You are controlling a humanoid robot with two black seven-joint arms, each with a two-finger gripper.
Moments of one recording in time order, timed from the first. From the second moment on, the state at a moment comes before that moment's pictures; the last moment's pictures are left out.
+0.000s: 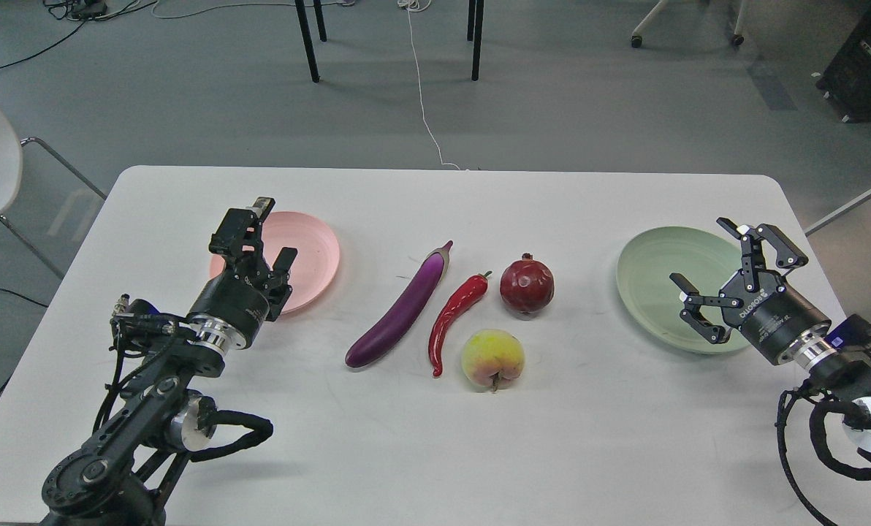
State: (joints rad) left arm -0.14 0.14 -1.20 -1.28 0.93 -0.02 -0.24; right arm 0.44 -0.71 0.41 1.04 0.06 0.49 0.49
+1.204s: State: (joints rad) left arm -0.13 0.15 -1.20 -1.34 0.93 -0.01 -0.26; right arm 1.47 -0.35 -0.41 0.80 -1.33 0.35 0.49
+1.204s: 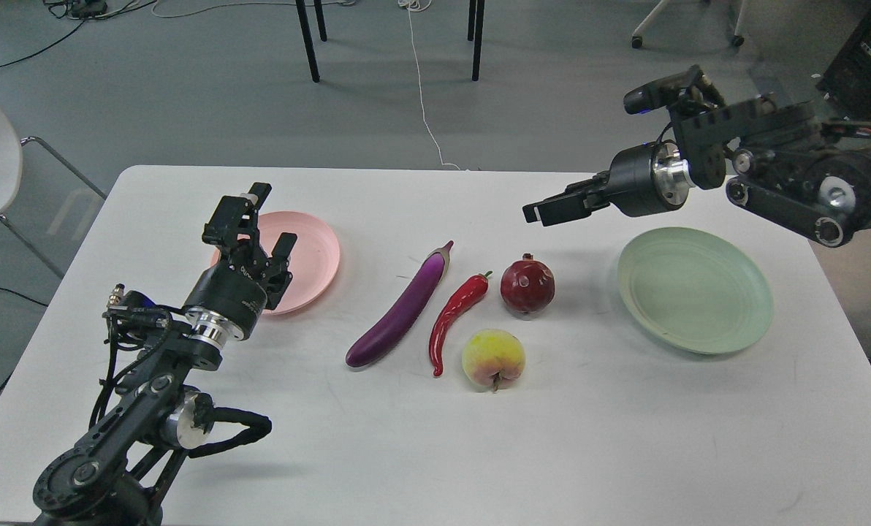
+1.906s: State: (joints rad) left arm -0.12 0.16 -1.21 -1.36 0.93 -0.01 -0.27; right arm 1.38 -0.17 -0.59 0.70 -1.38 0.22 0.49
